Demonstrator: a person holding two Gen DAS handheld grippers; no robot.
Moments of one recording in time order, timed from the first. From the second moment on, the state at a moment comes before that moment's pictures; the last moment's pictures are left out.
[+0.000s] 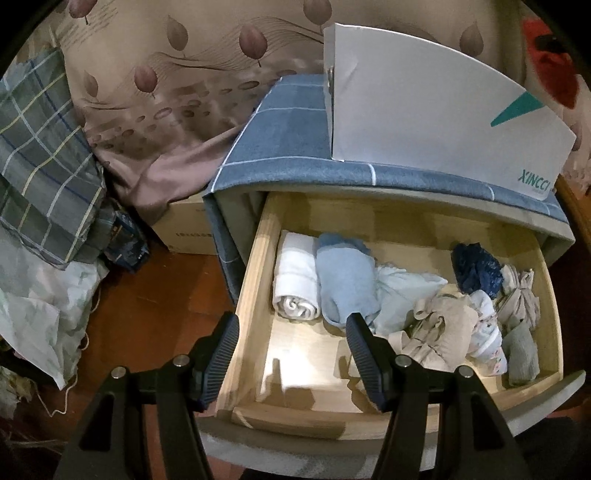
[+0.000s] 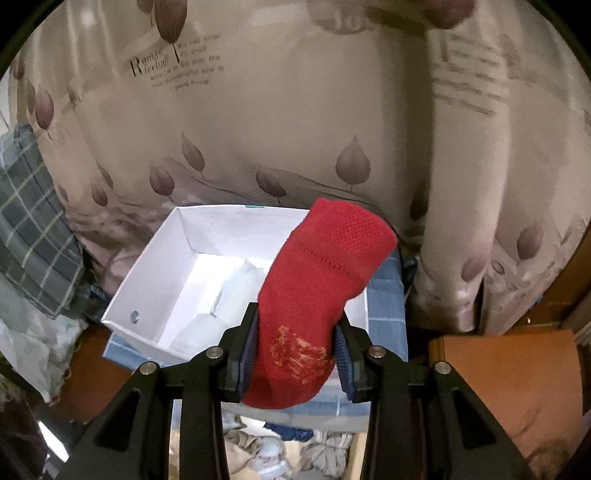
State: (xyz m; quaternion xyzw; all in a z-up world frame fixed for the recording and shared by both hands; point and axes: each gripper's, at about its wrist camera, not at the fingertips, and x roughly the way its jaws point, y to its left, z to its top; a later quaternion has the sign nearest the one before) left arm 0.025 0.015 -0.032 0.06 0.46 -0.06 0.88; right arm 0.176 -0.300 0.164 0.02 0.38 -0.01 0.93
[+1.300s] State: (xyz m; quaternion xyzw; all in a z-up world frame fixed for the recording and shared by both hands) left arm 0.026 0.019 -0.030 0.05 0.46 -0.06 0.89; right arm 0.266 -0.272 0.062 -0.03 0.49 -0.03 0.87
